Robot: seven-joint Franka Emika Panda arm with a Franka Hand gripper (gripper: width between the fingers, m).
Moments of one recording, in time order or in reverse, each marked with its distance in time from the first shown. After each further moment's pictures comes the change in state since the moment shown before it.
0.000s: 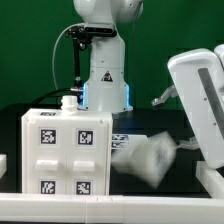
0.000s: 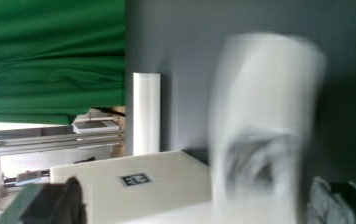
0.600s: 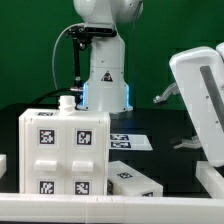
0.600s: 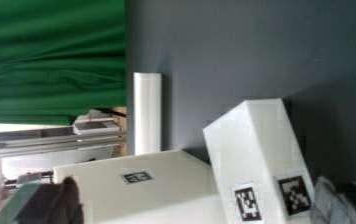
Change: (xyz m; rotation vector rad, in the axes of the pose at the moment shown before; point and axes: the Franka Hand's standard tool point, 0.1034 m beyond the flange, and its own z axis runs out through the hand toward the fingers) arm 0.001 0.004 -0.006 -0.001 -0.010 0.012
